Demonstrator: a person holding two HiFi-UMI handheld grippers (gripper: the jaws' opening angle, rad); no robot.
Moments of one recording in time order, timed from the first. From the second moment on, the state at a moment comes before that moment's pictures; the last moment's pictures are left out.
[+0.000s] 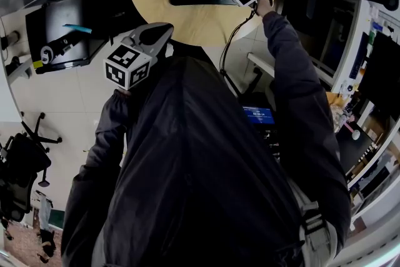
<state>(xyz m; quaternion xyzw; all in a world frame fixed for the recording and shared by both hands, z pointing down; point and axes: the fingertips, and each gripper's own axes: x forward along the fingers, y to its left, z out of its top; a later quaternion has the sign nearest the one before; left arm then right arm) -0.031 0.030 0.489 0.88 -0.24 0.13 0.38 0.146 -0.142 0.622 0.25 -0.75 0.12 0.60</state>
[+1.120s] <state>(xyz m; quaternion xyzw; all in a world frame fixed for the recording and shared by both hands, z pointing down) -0.035 0.027 0.487 0.88 -0.25 0.13 0.38 0.169 -0.121 0.606 0.27 -0.77 0.15 0.56</state>
